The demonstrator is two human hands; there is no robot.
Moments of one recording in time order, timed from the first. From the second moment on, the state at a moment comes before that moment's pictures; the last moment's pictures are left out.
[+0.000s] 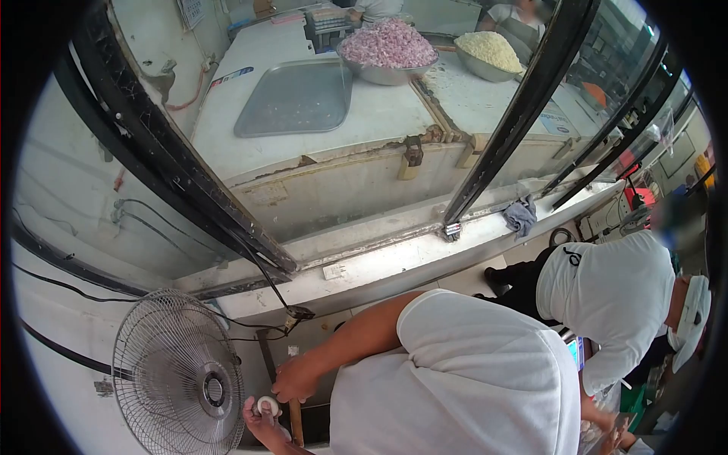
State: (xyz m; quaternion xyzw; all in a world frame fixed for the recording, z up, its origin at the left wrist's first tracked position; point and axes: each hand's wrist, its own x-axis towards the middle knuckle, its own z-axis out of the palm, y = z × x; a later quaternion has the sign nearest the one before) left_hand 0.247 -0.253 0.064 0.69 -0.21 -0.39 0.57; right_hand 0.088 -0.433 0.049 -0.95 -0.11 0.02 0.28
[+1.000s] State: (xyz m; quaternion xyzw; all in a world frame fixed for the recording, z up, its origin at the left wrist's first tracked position) left_hand 0.273 -0.216 0.031 0.67 -0.30 -0.37 0.57; right_hand 0.084 -0.404 0.058 -0.96 -0.12 0.05 0.26
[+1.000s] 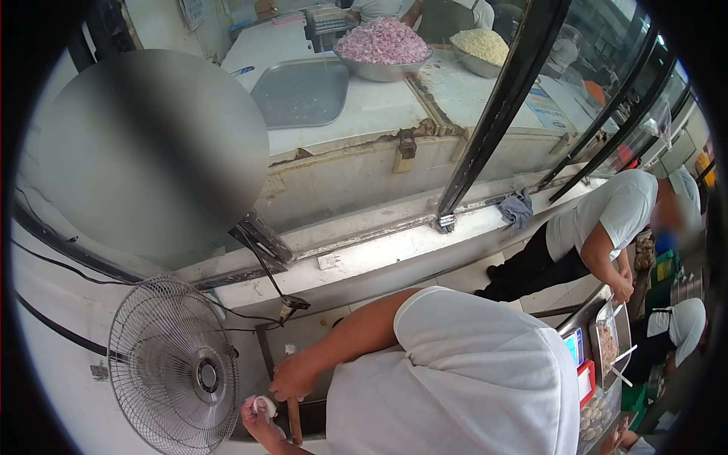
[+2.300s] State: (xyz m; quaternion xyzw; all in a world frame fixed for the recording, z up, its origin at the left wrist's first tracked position) left_hand 0.038 0.046 0.046 0.69 0.37 0.12 0.61; right_hand 0.175 -0.240 0.059 -0.78 -0.56 0.19 0.23
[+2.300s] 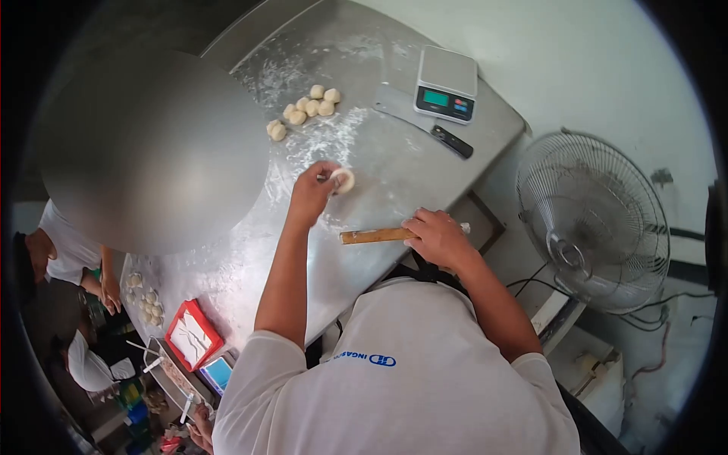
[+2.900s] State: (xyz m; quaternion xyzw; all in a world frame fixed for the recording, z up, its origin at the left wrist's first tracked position) left_hand 0.102 0.090 -0.002 0.82 0.43 0.08 0.36; right_hand 0.255 -0.183 0.020 -0.70 -0.66 0.18 0.20
